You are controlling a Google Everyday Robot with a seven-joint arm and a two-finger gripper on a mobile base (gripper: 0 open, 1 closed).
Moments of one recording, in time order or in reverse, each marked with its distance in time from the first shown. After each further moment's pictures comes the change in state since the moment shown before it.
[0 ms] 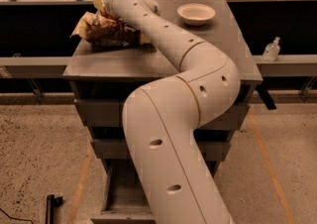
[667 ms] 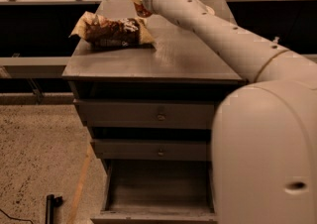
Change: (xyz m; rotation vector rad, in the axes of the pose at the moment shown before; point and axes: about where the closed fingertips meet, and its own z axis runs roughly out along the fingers) arm -0.043 -0.072 -0.144 0.066 -0.124 -0.090
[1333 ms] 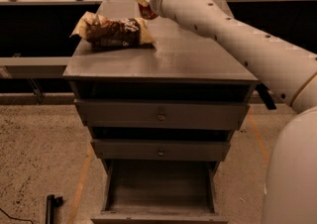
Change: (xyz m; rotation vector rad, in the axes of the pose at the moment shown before) arm -0.016 0.019 -0.061 -0.037 -0.024 0.019
